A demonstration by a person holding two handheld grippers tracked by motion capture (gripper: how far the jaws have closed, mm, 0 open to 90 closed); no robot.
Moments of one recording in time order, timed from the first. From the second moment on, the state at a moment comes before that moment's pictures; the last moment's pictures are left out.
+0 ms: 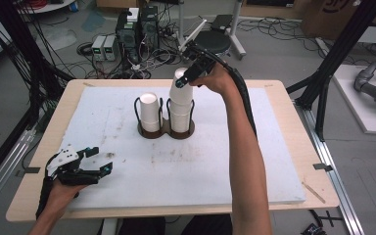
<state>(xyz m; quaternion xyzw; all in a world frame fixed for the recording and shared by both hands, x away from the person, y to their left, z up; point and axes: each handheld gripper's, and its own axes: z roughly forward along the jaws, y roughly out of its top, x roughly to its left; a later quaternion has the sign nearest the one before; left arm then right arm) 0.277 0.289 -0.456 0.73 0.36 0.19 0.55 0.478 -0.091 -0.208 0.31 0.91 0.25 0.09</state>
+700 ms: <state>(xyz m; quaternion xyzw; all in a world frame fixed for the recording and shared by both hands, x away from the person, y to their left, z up) 0.278 0.289 -0.456 0.73 0.36 0.18 0.55 0.450 -0.118 -0.164 0.29 0.89 0.33 0.12</state>
